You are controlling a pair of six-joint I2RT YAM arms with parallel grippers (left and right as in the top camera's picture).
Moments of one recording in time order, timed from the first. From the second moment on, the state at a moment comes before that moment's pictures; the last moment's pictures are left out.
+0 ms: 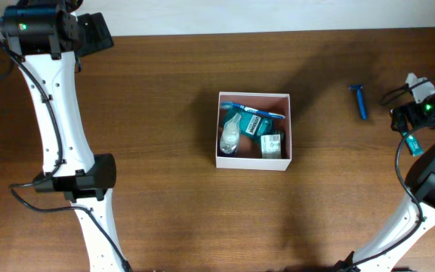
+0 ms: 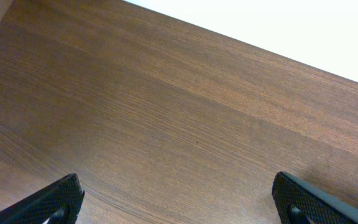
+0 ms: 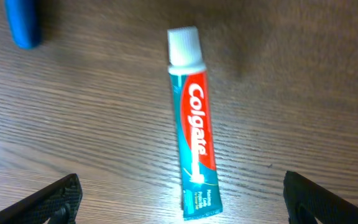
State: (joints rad) left arm 0.03 2.36 3.09 -1.69 -0.21 -0.29; right arm -0.59 2.30 2.00 -1.16 -0.04 -0.77
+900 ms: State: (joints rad) left arm 0.03 2.36 3.09 -1.69 -0.21 -0.29; right arm -0.62 2.42 2.00 -1.09 -0.05 -0.77
